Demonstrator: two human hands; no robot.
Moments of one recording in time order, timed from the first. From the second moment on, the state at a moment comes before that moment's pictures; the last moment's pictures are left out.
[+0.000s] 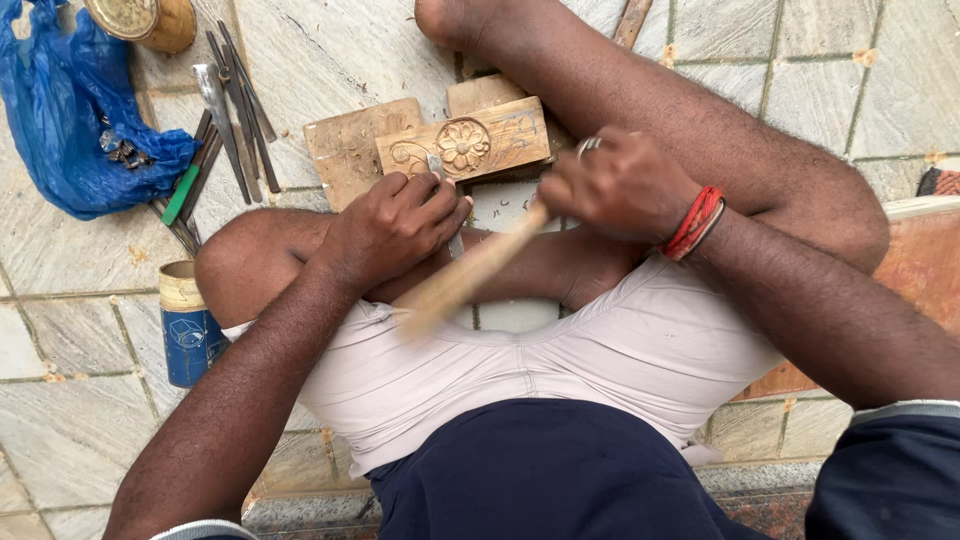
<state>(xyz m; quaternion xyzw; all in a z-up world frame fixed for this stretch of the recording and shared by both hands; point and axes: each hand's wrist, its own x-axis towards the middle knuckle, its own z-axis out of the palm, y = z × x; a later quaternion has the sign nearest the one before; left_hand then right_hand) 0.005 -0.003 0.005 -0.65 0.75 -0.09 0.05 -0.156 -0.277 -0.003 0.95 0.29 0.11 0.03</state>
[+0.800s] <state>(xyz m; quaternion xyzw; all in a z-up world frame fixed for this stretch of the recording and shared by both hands) 0.032 0.003 -0.038 -0.92 0.37 0.01 -0.14 -0.184 -0.180 -0.045 0.78 -0.33 0.09 -0.53</state>
